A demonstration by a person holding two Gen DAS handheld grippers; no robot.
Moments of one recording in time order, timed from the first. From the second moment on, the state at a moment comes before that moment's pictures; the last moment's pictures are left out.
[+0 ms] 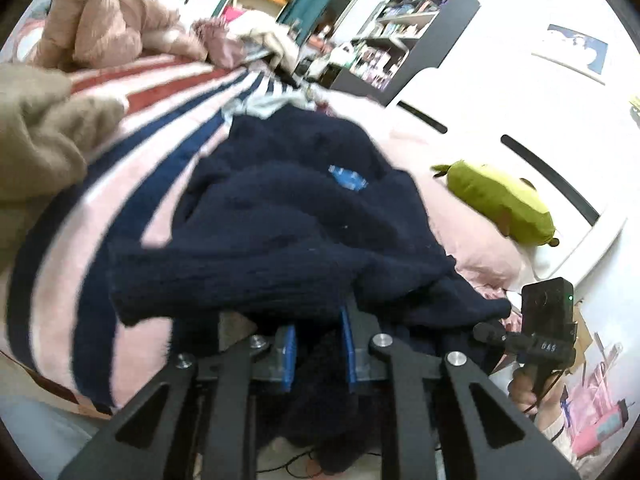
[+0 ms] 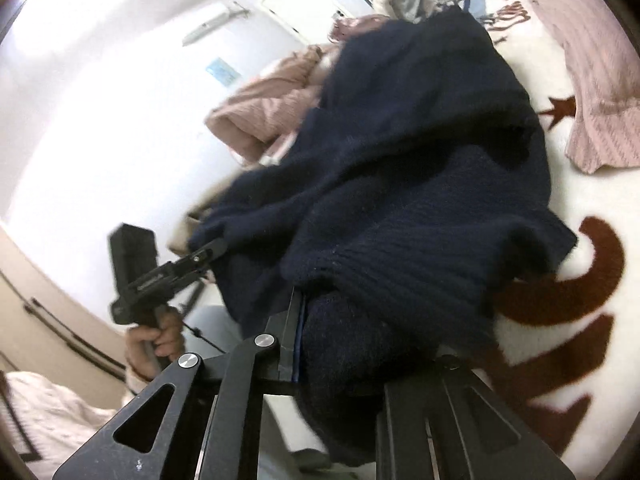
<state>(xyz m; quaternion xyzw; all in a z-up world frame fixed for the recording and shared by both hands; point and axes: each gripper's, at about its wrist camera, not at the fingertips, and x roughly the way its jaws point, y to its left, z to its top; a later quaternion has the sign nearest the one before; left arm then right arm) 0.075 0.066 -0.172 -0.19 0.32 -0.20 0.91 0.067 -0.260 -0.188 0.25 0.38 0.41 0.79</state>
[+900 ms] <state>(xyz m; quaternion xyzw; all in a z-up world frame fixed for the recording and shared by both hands) 0.095 0.090 -0.120 -0.12 0.32 -0.18 0.92 0.095 -0.232 -0.120 0.20 0.37 0.33 0.84</state>
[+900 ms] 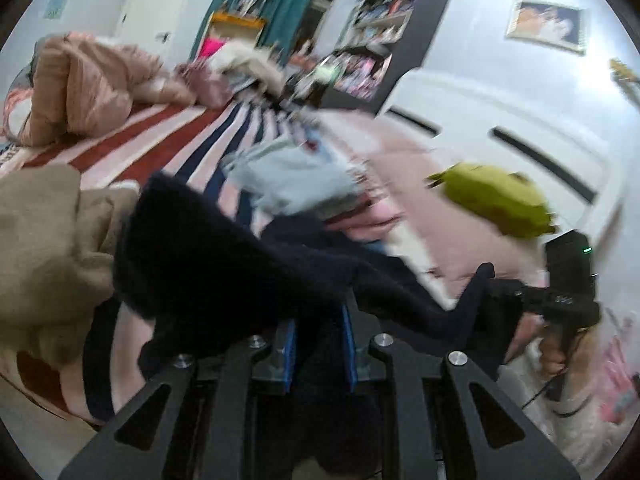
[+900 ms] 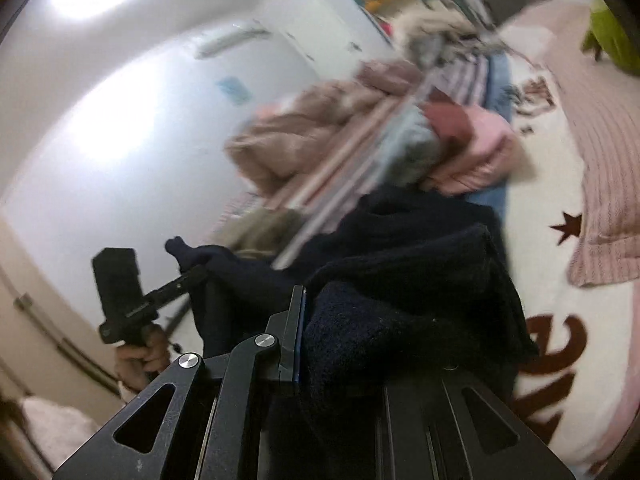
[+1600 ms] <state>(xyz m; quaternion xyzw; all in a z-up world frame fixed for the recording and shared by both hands) 0.122 0.093 -0.126 -0.06 0.38 -0.20 0.90 0.128 -0.290 -0.138 0.18 0.45 0.27 0.83</state>
